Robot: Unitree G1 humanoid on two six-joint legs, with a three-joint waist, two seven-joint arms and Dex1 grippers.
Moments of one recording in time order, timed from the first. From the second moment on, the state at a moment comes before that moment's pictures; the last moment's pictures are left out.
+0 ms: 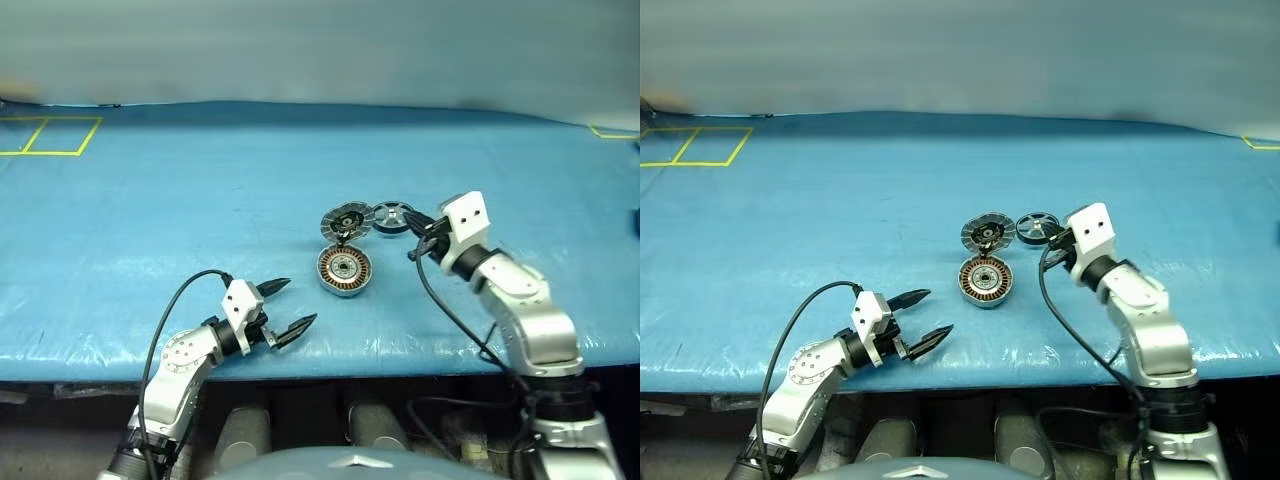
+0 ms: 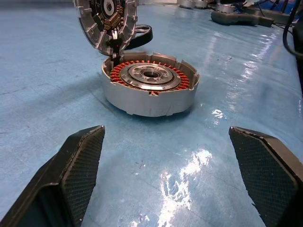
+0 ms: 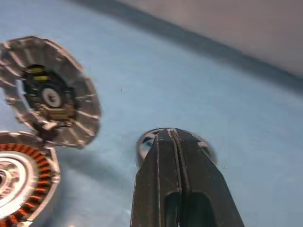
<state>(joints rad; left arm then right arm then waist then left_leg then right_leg) 0.08 0.34 -0.19 -0.06 -0.26 -0.03 -0.80 -0.25 -0.56 -0.05 -0.23 0.19 0.47 0.48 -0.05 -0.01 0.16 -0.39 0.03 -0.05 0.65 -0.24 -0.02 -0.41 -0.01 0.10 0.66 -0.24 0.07</state>
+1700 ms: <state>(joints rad) 0.11 0.36 -0.19 -0.08 -0.25 0.01 -0.78 -0.98 -0.60 0.42 0.79 -0.36 0.01 0.94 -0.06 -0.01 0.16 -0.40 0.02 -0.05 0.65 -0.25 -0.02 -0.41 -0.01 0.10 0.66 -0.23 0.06</state>
